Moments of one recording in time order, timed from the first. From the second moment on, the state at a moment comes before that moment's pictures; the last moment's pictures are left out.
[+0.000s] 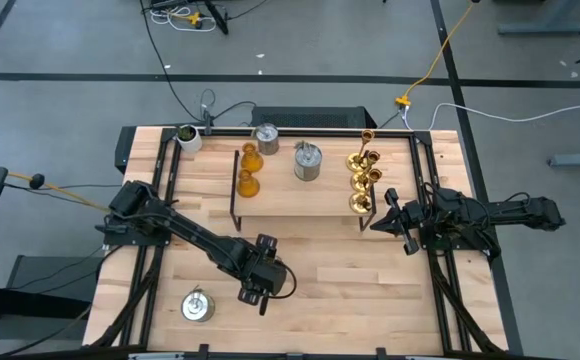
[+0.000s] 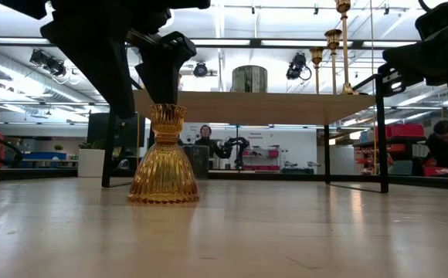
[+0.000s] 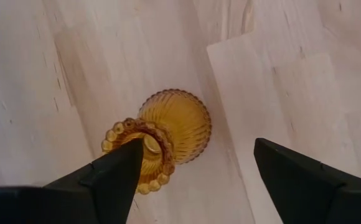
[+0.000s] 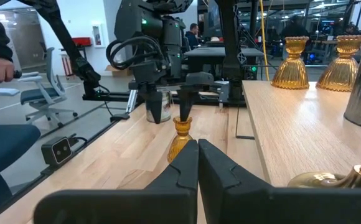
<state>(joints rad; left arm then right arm) -0.44 1.87 1.42 -0.81 -0.21 -0.10 0.01 0.19 0.02 0.18 -0.25 0.02</state>
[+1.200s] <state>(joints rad) -0.44 1.87 1.39 -0.81 -0.27 -0.09 0.01 0.19 0.02 0.18 -0.25 0.02</state>
